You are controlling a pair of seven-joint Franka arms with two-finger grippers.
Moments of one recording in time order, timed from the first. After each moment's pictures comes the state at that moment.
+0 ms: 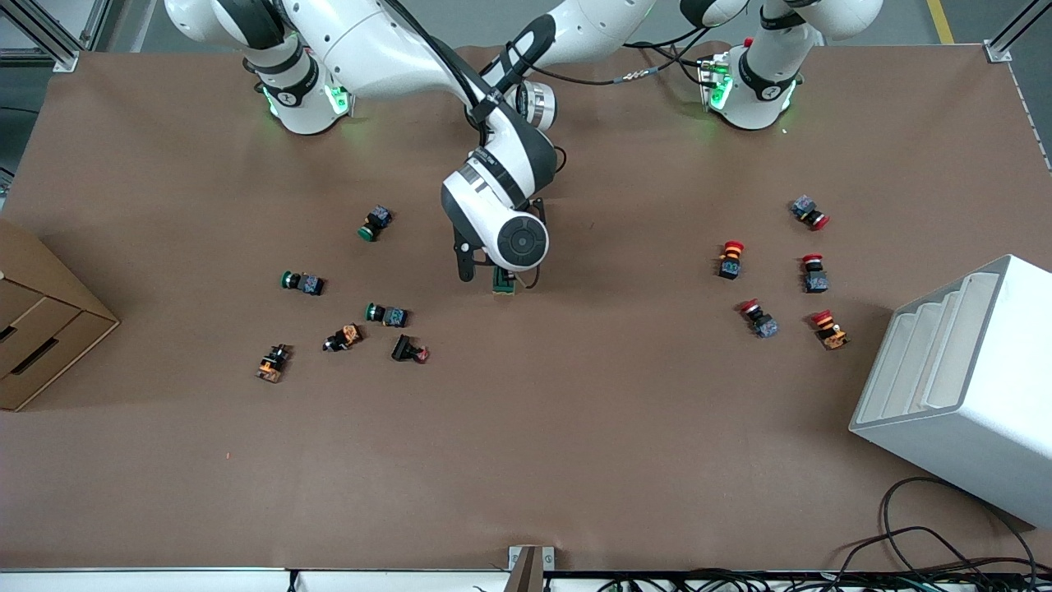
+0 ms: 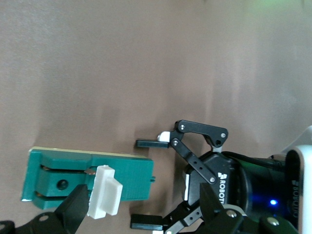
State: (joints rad) left arm -1.09 0.86 -0.25 -1.81 1.71 1.94 -2.59; right arm 0.81 0.78 -0.03 -1.36 0.23 1.70 2.14
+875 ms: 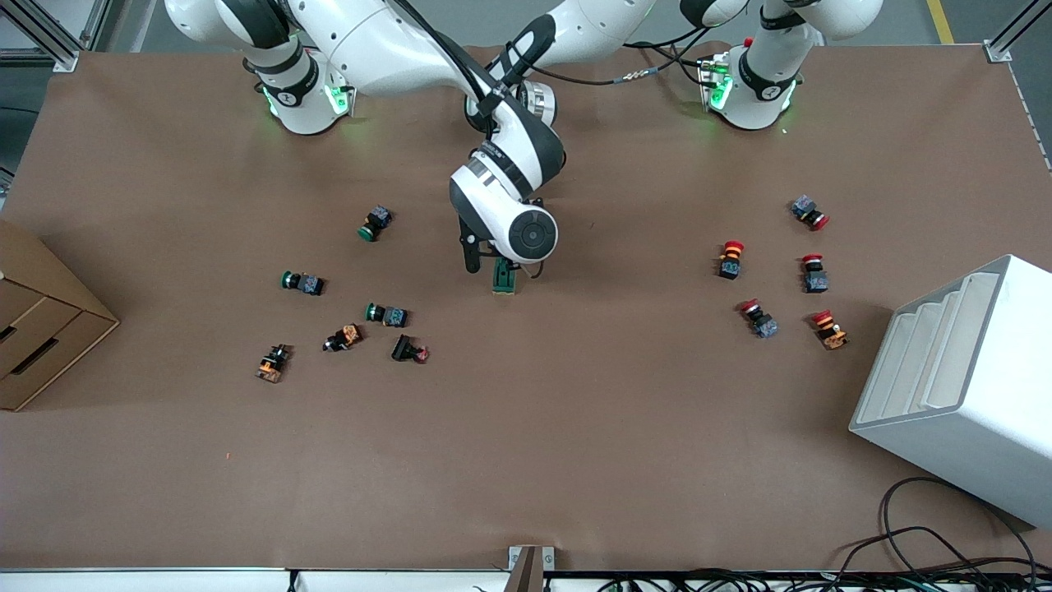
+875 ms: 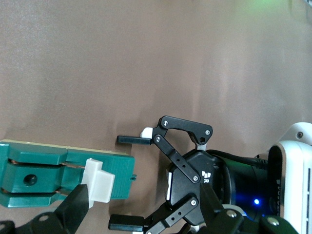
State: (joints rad) left arm -1.09 0.86 -0.25 -1.81 1.71 1.94 -2.59; right arm 0.82 0.78 -0.01 -1.37 0.23 1.68 2.14
